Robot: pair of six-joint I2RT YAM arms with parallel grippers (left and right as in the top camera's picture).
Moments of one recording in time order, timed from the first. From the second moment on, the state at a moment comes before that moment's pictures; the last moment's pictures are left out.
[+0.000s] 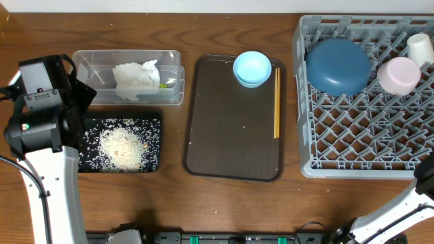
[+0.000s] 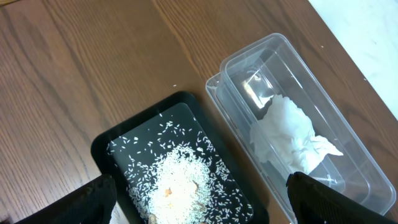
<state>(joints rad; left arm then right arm) 0.24 1.26 1.41 -1.09 -0.32 -0.73 -0.72 2.13 2.00 -0.68 -0.20 0.33</state>
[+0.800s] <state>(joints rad) 0.24 1.26 1.41 -1.09 -0.32 -0.73 -0.73 2.20 2.00 -0.75 0.12 0.14</state>
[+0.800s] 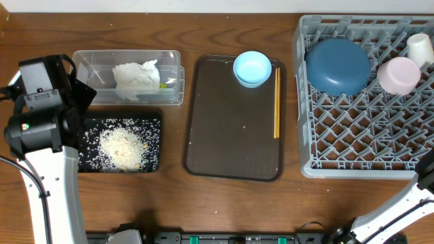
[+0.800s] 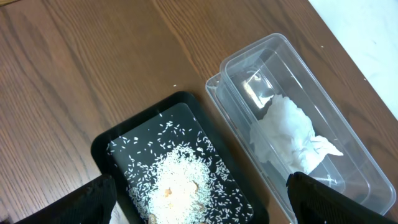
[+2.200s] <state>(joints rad) 0.24 1.26 1.41 -1.09 -0.32 -0.73 -0.82 2.27 1.99 -0.74 -0.05 -0.24</state>
